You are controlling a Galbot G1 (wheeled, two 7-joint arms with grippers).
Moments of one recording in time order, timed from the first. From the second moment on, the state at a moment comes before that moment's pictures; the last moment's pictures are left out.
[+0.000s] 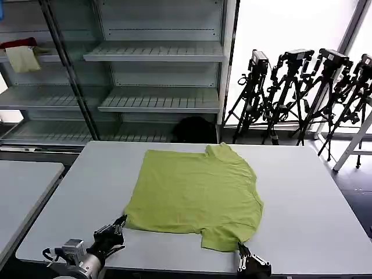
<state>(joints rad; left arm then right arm) 1.59 -1.04 -0.52 -2.25 -0.69 0.48 -0.26 -1.76 1.03 0.22 2.44 0.33 -0.47 0.49</state>
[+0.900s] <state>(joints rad) 1.40 -1.08 -0.45 -2.20 -0.73 0.52 -0.42 -1.47 0.98 0.27 2.34 0.41 -0.56 0.44</state>
